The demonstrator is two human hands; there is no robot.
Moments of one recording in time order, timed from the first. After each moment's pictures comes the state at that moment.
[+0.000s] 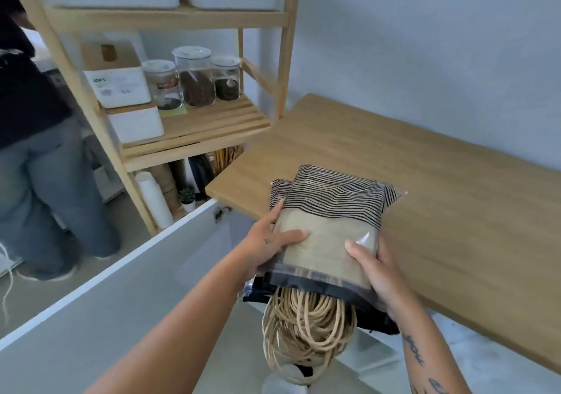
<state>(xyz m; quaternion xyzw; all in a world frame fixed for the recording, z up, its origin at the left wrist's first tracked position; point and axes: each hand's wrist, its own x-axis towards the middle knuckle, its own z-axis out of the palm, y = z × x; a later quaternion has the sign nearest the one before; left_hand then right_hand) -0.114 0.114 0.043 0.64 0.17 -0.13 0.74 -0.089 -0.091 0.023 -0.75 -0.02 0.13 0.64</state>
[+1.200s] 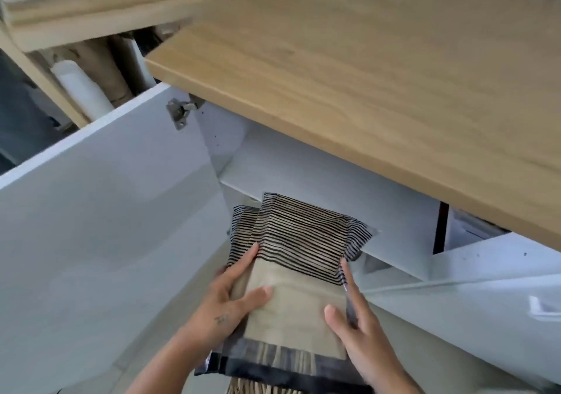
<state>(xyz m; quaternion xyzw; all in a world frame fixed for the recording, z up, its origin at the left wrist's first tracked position) -0.218 0.114 -0.175 0.62 0.22 -0.17 0.73 -0.193 -0.110 -0.197 -0.79 0.00 0.27 0.55</state>
